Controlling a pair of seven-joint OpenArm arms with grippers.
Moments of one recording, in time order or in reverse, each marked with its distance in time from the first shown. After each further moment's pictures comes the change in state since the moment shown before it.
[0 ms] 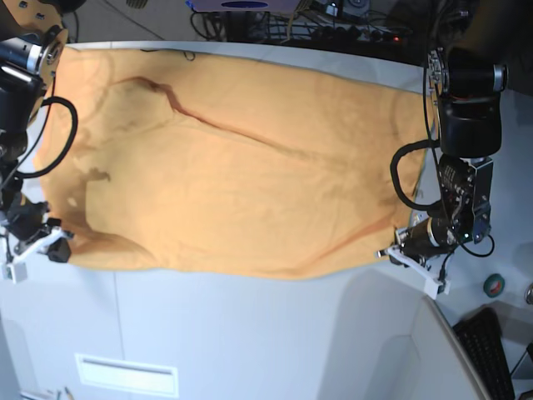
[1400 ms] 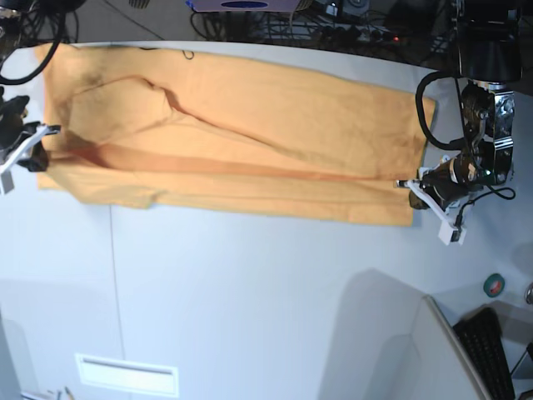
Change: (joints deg) left arm 20.3 -7.1 -0.4 22.7 -1.1 -0.3 6.1; right arm -30.9 -2.3 6.1 36.9 0.7 0.0 -12.5
